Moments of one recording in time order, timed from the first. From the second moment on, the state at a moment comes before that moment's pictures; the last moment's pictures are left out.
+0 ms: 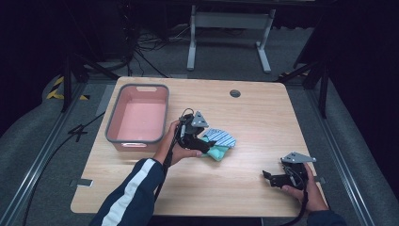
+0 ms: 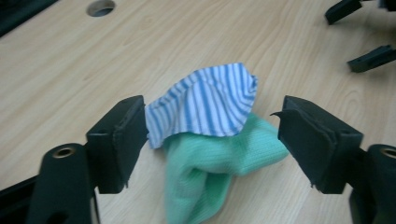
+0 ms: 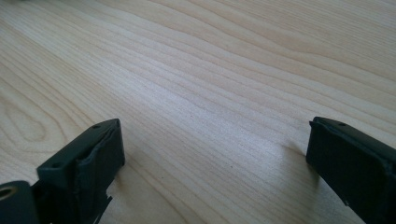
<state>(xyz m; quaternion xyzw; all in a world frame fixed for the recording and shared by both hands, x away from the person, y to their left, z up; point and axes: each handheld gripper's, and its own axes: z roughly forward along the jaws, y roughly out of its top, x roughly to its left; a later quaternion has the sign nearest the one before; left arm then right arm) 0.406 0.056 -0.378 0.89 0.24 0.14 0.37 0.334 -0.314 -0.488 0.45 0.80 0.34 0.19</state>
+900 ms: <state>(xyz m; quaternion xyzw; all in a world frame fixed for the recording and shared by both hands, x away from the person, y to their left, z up) 0.348 0.130 -0.372 0.91 0.21 0.20 0.29 0.338 -0.311 -0.488 0.44 0.81 0.34 0.18</state>
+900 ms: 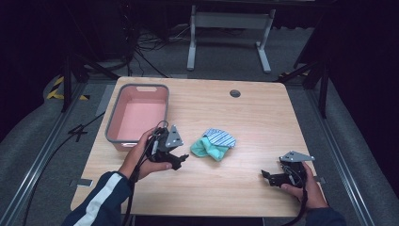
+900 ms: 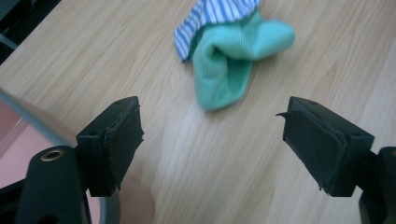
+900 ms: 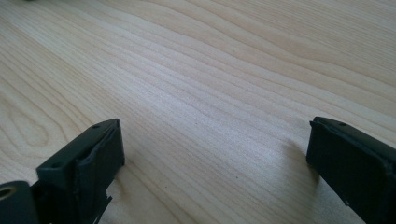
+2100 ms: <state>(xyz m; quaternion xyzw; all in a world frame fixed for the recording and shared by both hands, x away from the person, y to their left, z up) 0.305 0.244 -0.423 0.92 0.26 0.20 0.23 0.342 -0.310 -0.488 0.43 0.82 0.35 0.18</state>
